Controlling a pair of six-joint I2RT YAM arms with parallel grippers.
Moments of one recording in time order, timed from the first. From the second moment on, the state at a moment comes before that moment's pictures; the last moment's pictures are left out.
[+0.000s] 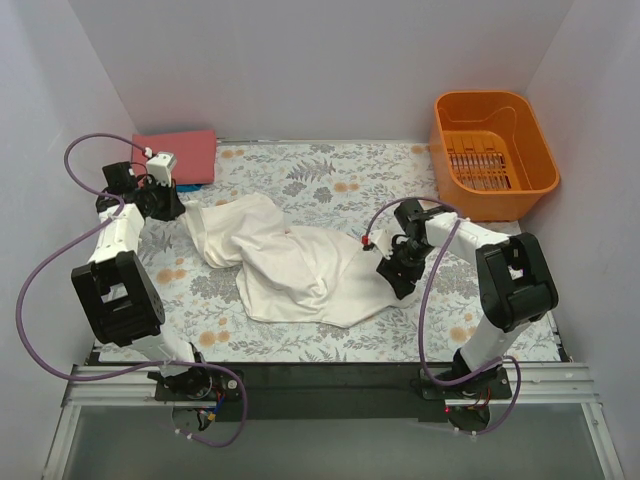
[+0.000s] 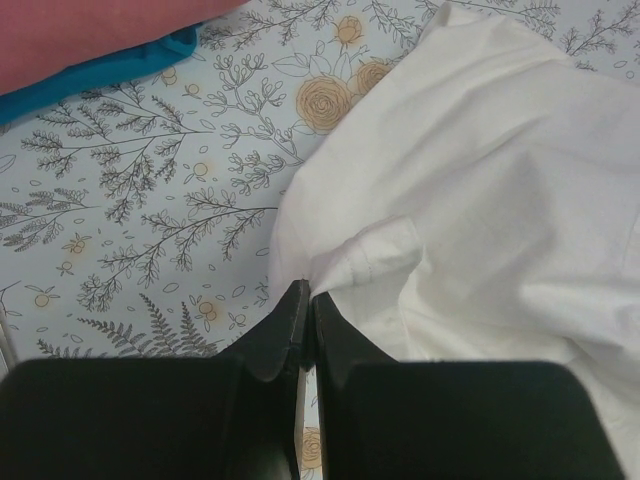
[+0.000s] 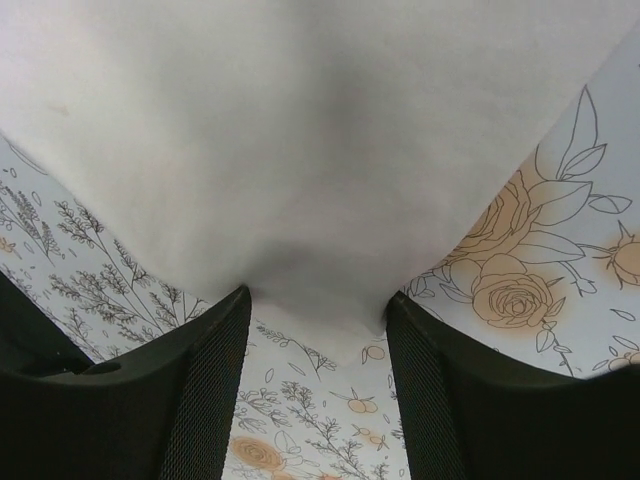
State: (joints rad) left arm 0.35 1.62 1.22 -0.42 0.56 0.40; right arm 0.38 1.70 1.03 -0.88 -0.38 -0.73
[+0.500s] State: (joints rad) left arm 0.35 1.62 1.23 -0.42 0.57 0.36; right arm 0.37 1.70 1.10 -0.82 -0.17 -0.71
